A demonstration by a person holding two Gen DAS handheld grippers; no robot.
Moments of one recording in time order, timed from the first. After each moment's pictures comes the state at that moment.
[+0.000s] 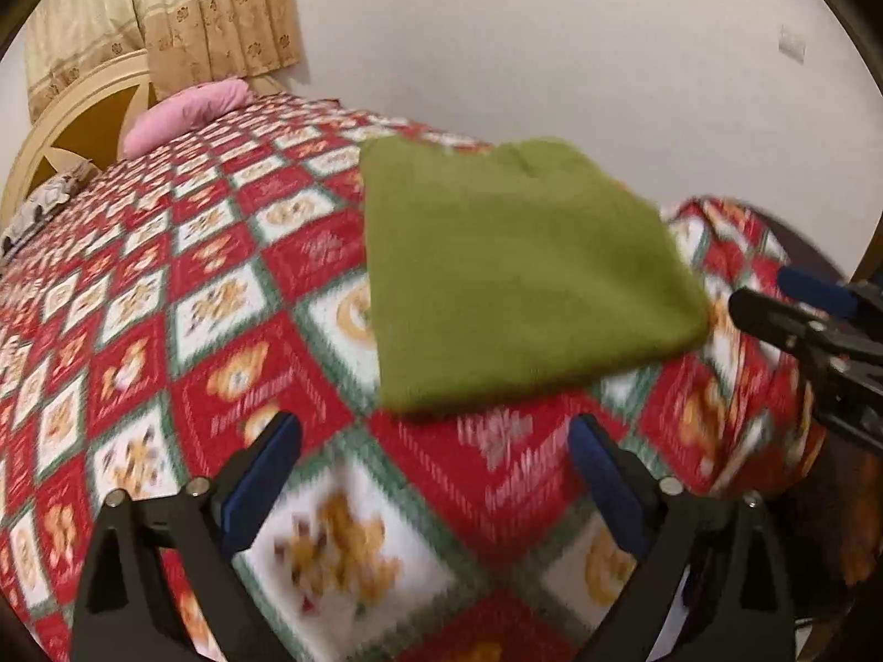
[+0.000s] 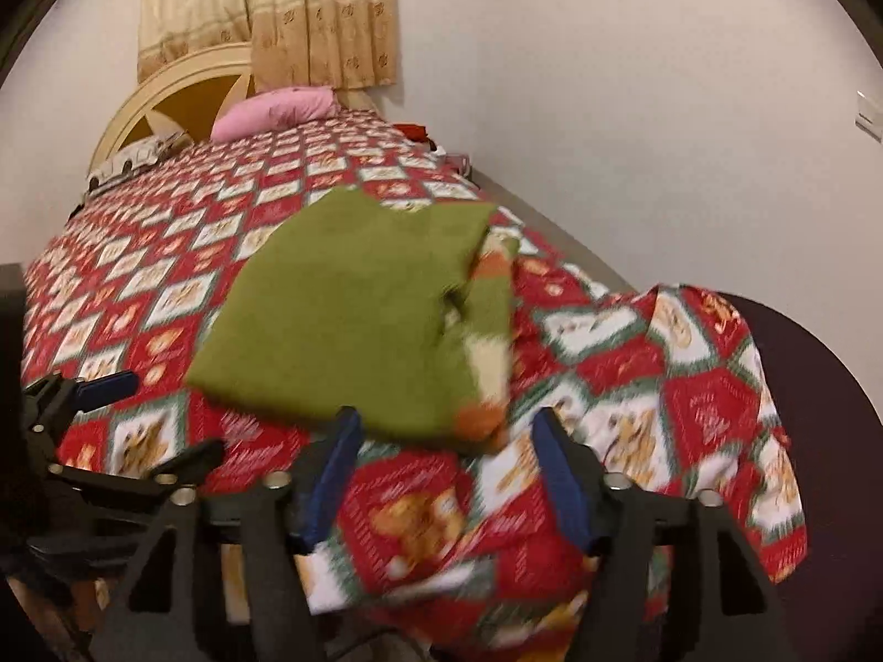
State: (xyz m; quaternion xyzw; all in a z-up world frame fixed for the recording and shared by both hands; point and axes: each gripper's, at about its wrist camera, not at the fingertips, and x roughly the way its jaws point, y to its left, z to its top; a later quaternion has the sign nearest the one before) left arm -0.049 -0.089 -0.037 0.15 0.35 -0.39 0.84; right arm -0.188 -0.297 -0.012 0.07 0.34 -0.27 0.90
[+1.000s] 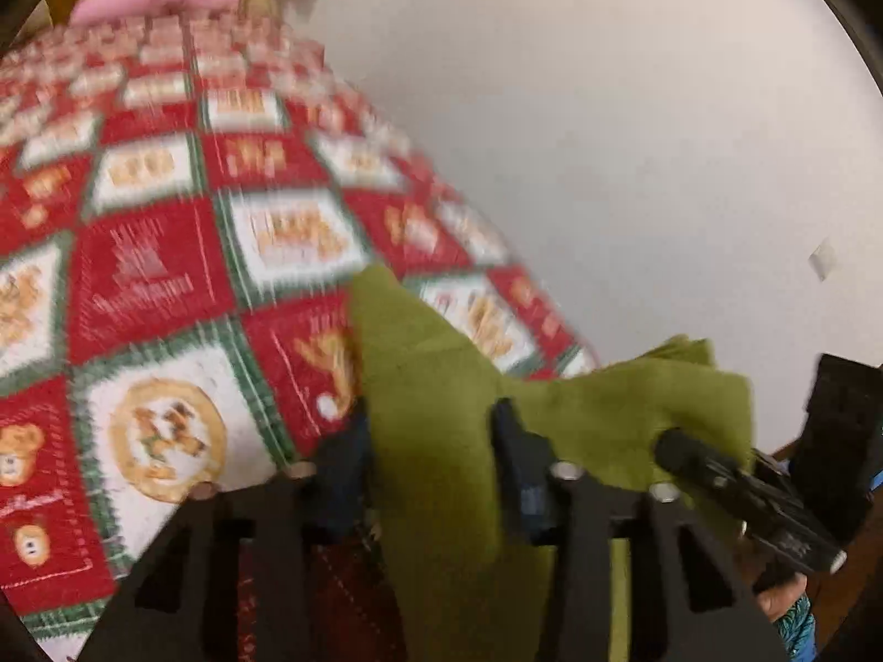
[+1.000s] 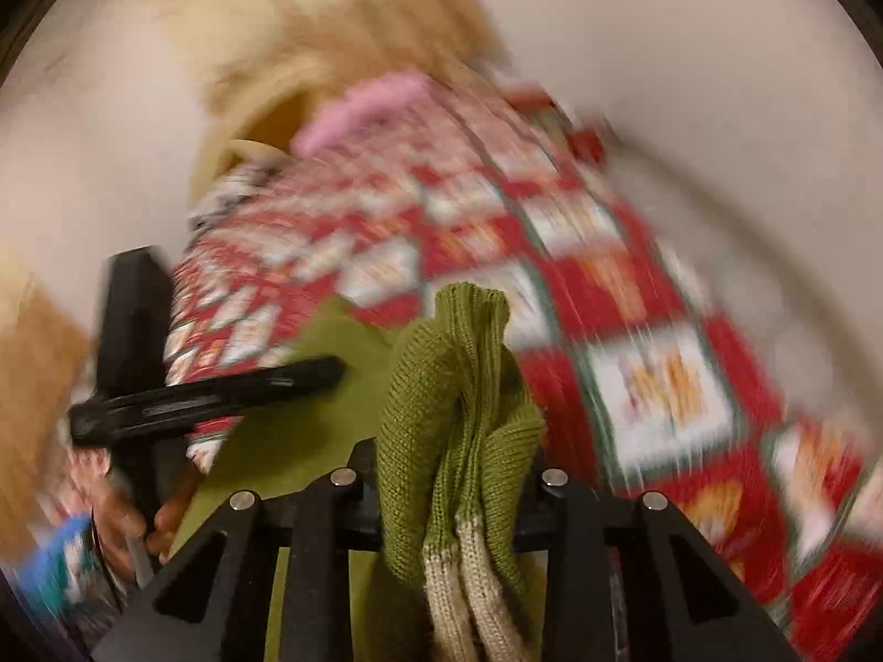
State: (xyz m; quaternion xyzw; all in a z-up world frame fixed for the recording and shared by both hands) left arm 0.170 -0.199 -0.038 -0.06 0.43 -0.46 0.77; right arm 0.009 -0.437 -0.010 0.12 0.29 -0.04 0.95
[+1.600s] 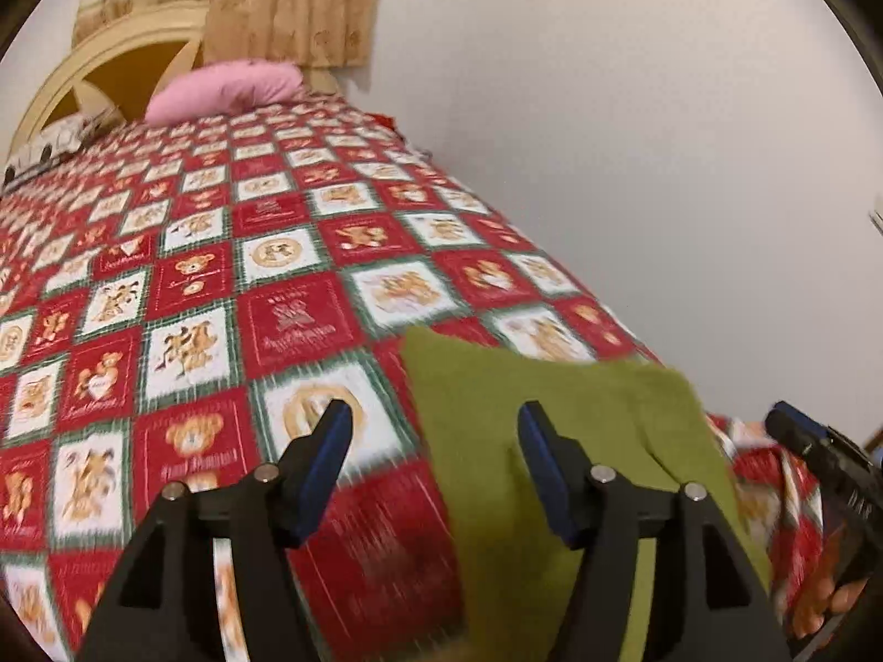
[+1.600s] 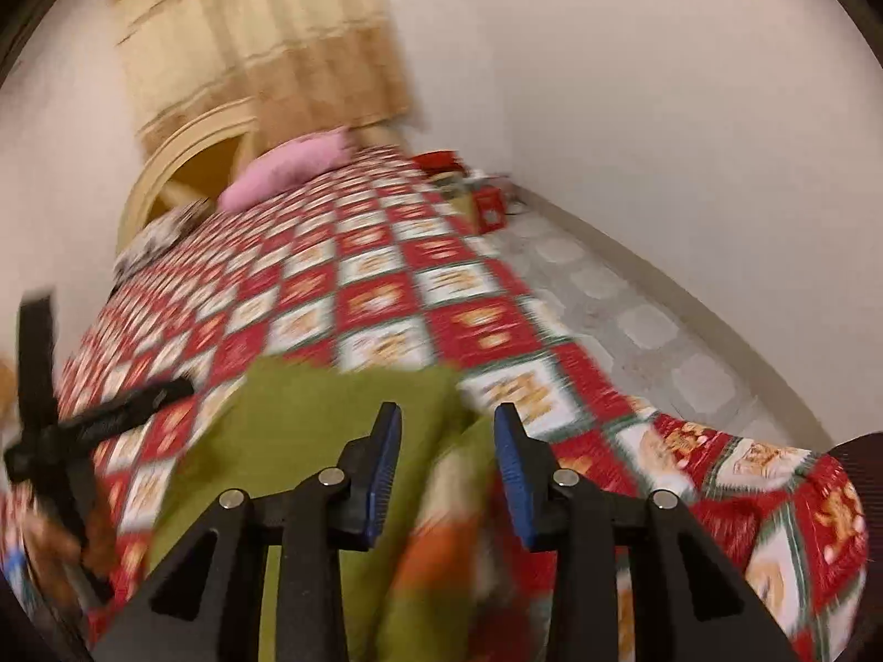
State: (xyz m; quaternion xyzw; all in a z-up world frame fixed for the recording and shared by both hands) left arm 0.112 -0.158 0.009 0.04 0.36 -0.36 0.86; right arm -0.065 -0.420 0.018 0.12 0.31 -0.16 0.93
